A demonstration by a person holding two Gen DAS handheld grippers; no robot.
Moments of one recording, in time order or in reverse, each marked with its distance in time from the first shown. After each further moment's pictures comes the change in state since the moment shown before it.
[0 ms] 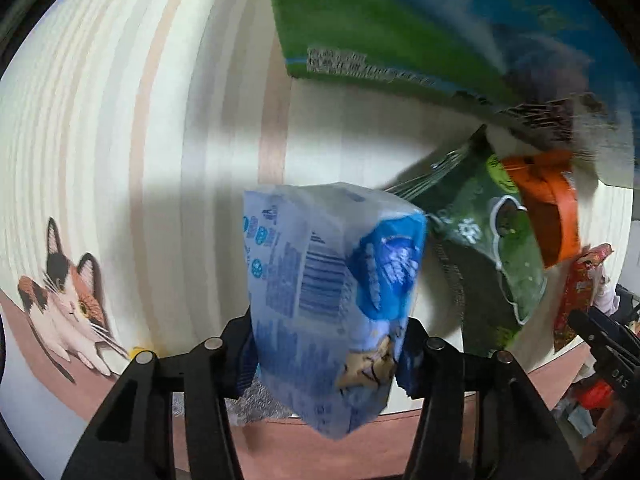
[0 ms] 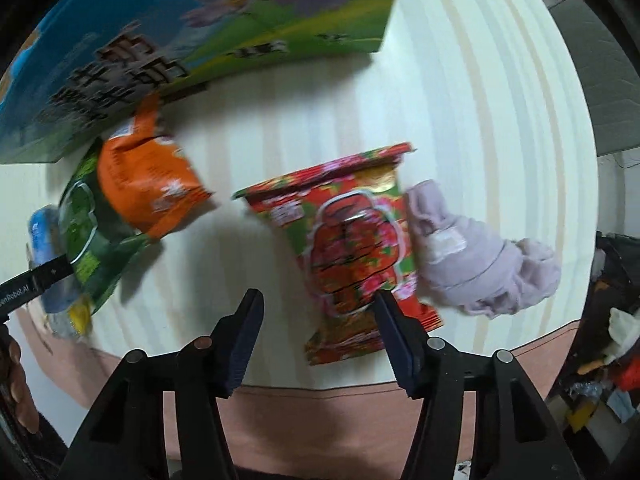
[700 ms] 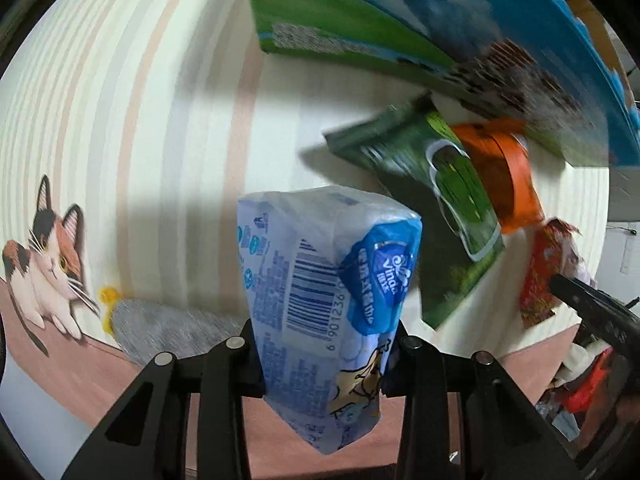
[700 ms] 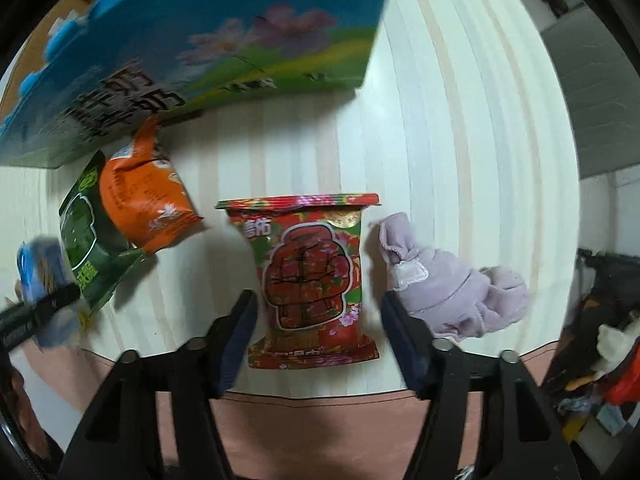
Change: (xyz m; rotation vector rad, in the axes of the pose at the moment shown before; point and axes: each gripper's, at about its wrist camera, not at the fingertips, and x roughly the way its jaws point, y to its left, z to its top) left arm -0.017 -0.034 -0.057 -0.021 -0.045 -0.076; right arm -0.014 -0.025 0.003 -0.028 -0.036 0.002
